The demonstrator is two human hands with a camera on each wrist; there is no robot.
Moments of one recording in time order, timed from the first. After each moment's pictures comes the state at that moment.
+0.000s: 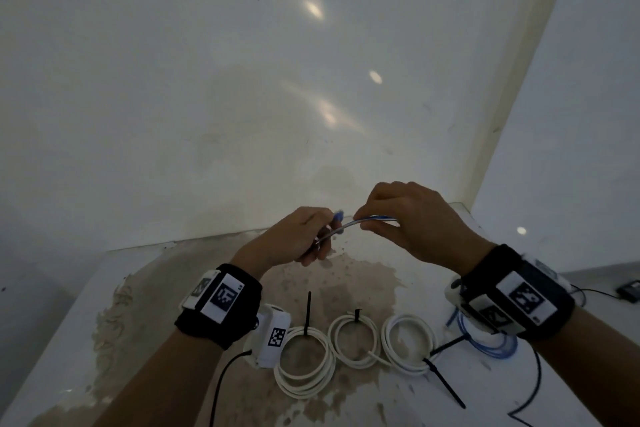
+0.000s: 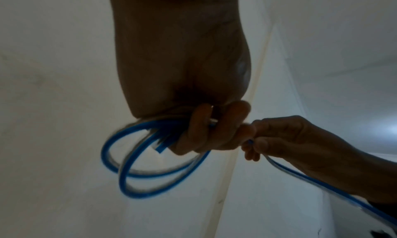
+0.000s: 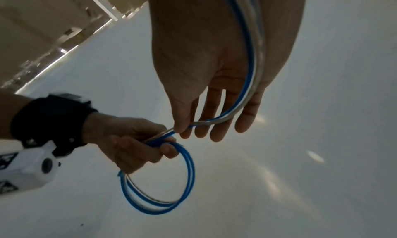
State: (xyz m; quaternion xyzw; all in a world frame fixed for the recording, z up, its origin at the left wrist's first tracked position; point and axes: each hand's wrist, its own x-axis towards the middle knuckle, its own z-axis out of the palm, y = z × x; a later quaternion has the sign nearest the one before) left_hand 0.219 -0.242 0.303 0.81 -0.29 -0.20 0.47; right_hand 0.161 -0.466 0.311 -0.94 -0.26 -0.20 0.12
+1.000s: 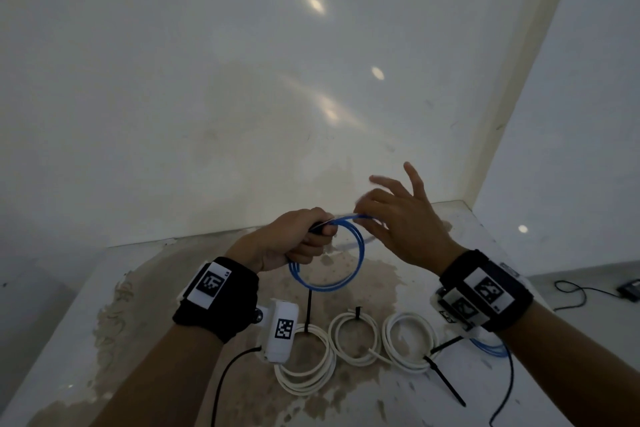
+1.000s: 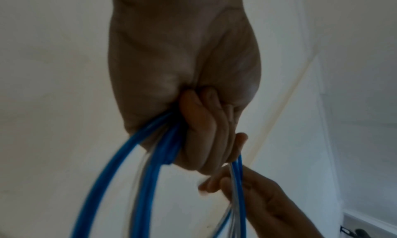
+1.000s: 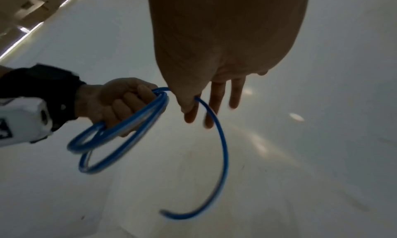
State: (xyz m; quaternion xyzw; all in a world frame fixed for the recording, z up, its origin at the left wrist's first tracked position) left_hand 0.225 -0.239 0.305 0.71 -0.15 -0.39 0.57; right_hand 0.181 -0.462 0.273 -0.95 -0.20 -0.25 0.02
